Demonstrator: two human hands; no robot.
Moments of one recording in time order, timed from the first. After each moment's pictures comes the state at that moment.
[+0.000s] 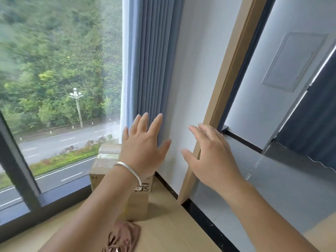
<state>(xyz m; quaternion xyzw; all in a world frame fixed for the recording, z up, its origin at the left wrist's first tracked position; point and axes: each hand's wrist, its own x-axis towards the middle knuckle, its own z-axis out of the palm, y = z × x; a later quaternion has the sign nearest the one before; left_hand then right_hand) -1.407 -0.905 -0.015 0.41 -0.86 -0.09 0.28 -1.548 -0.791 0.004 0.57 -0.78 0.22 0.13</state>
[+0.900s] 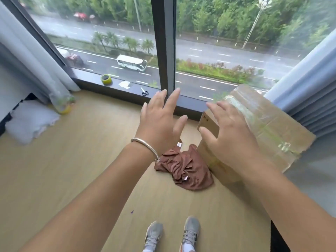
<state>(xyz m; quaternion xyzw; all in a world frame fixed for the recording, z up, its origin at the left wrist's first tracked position) -1.293 -1.083 -0.228 0.78 -0.58 -0.10 0.20 -1.465 -1.137 -0.221 0.85 -0.47 0.13 -0.17</state>
